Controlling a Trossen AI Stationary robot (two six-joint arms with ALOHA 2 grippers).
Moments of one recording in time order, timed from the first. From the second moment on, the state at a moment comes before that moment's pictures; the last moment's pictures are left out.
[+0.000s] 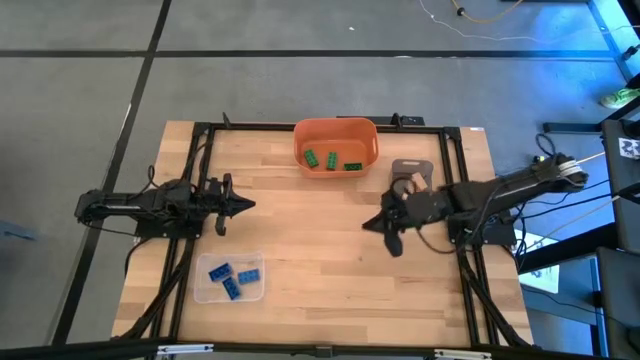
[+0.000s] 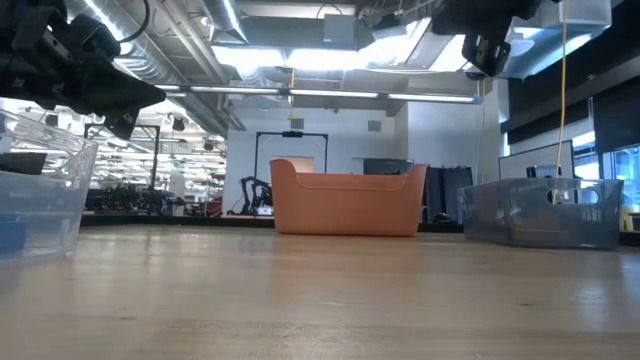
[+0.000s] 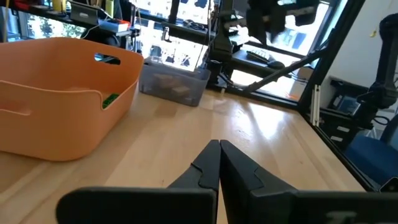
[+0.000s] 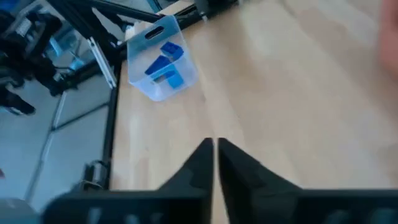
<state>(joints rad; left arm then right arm) 0.03 0.02 0.01 0.01 -0.04 -0.25 0.28 1.14 0.83 -0.21 0.14 0.62</state>
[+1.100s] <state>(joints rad) 0.03 0.02 0.01 0.01 -0.04 -0.25 0.04 0.14 0.14 0.07 -0.12 0.54</state>
